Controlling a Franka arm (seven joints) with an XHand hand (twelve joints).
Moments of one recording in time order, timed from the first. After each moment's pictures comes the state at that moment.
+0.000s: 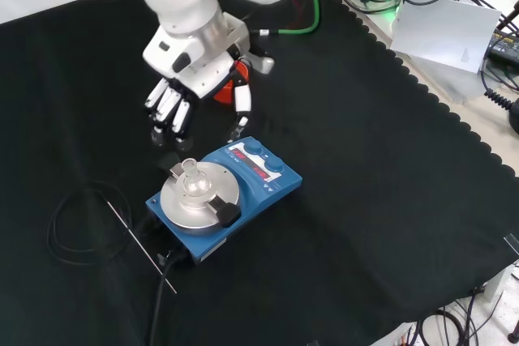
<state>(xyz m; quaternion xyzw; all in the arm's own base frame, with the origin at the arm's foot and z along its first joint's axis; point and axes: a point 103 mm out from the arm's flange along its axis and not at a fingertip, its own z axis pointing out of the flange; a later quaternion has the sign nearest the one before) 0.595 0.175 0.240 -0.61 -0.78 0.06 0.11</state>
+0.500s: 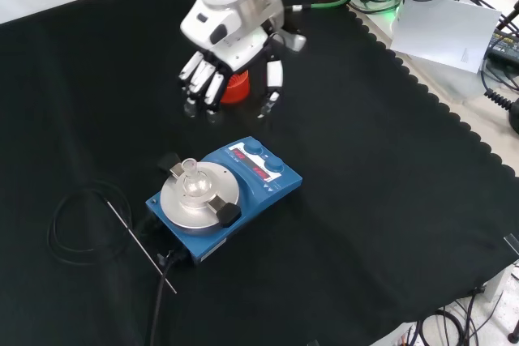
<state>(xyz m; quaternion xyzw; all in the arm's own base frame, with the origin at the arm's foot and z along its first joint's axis) 0.521 0.157 0.247 -0.63 -0.77 0.06 0.11</state>
